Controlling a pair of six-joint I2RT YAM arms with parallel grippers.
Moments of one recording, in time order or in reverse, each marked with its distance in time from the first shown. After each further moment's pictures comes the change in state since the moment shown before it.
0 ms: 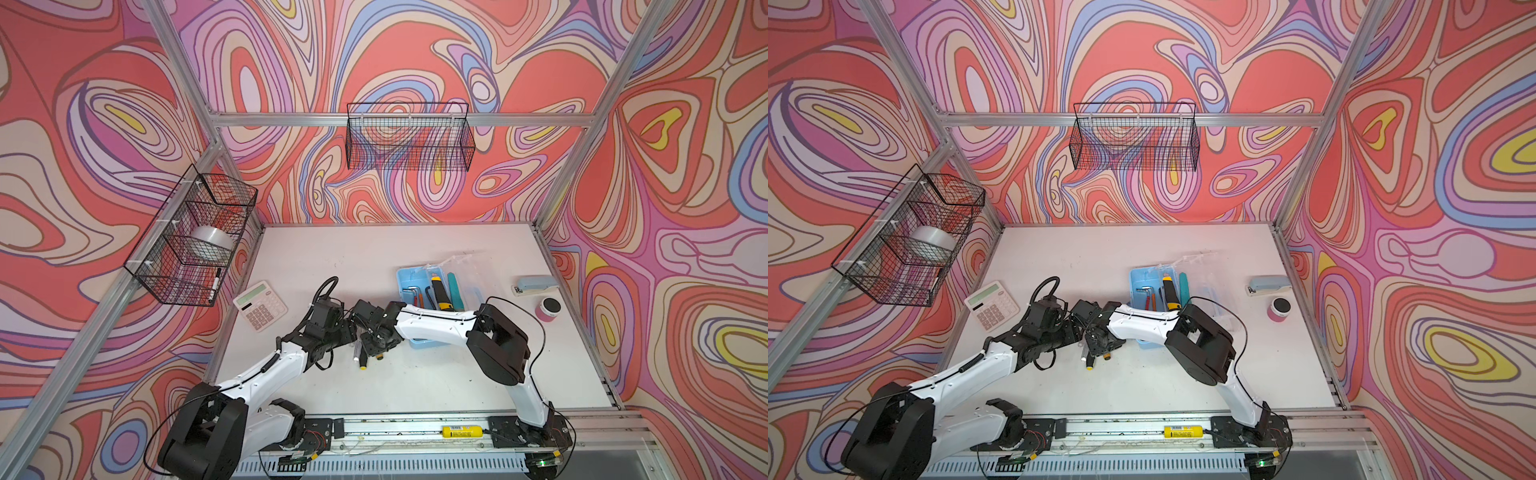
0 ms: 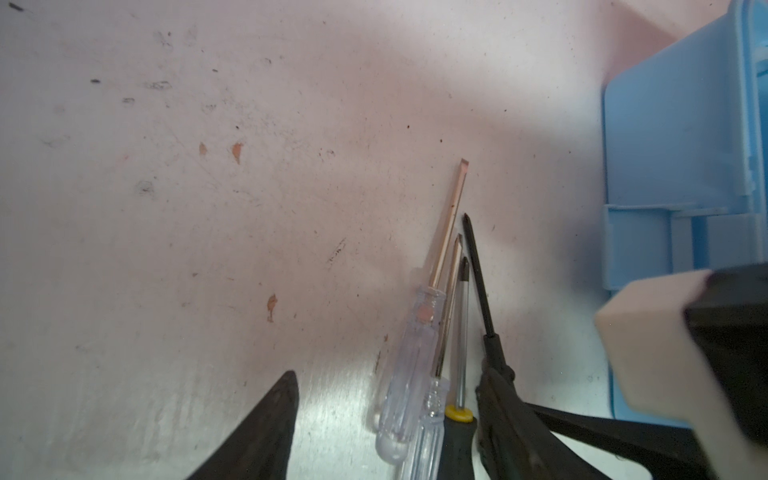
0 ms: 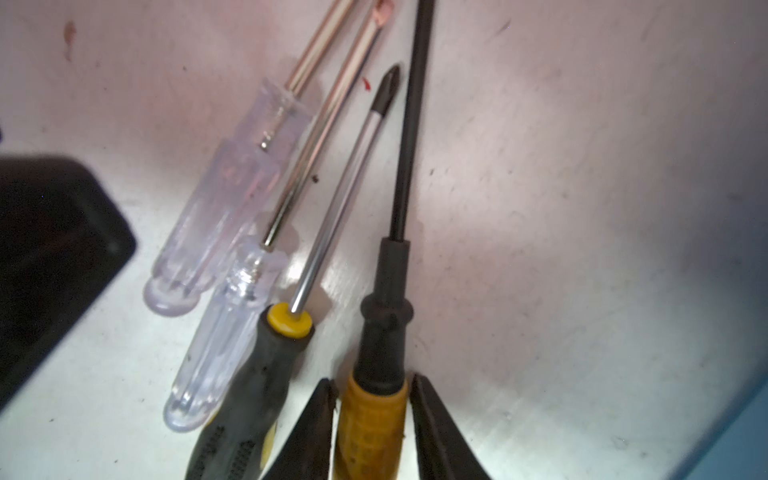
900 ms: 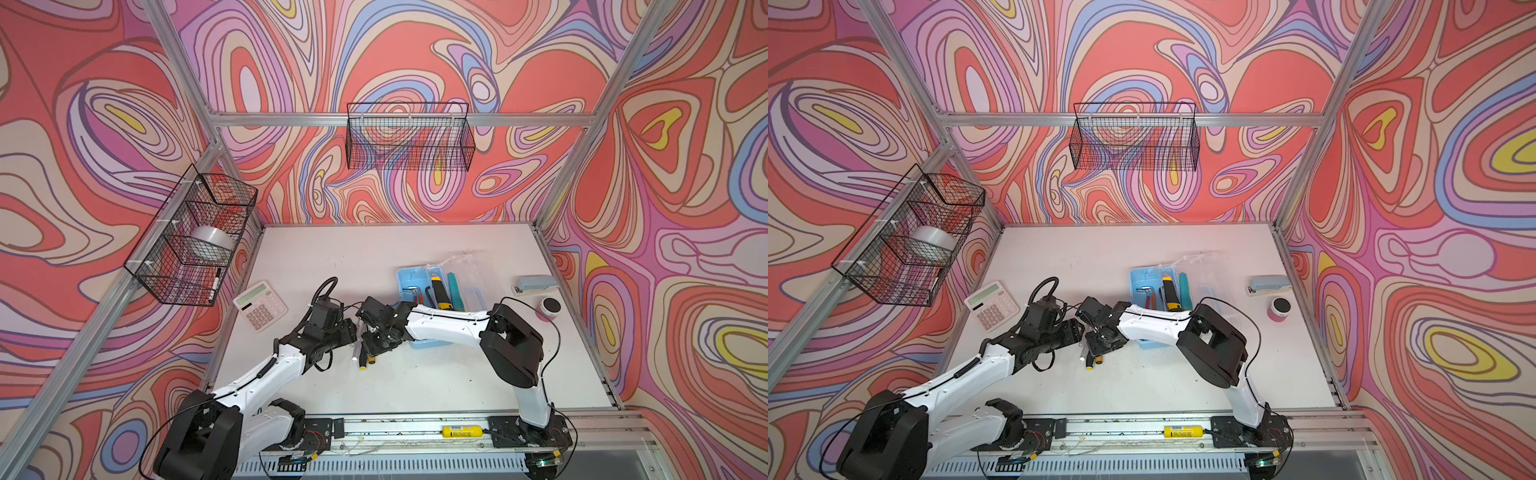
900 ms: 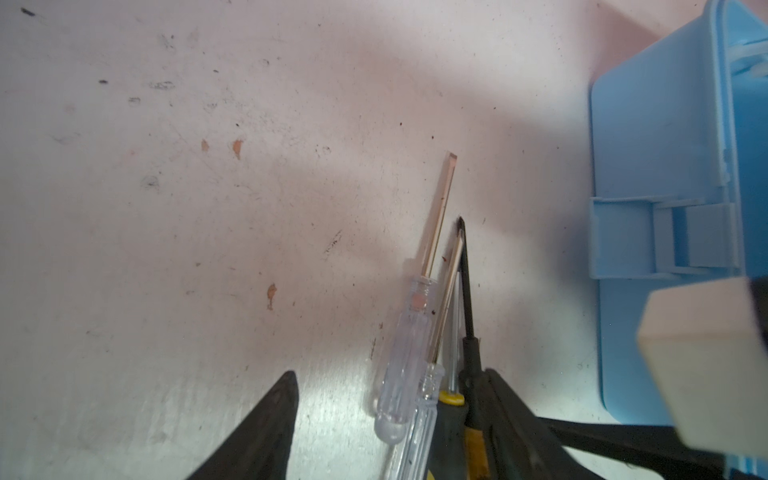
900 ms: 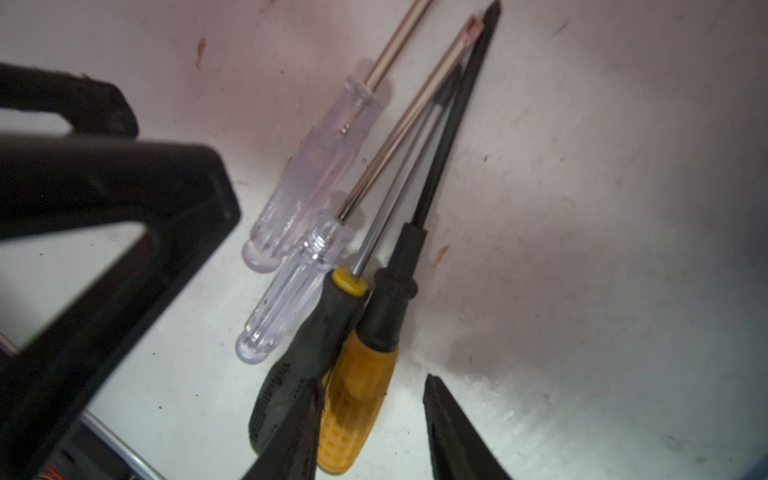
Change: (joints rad) left arm -0.005 -0.038 0.001 -0.030 0.000 0.000; right arm -0.018 -0.084 -0.108 0.125 -0.131 -0.013
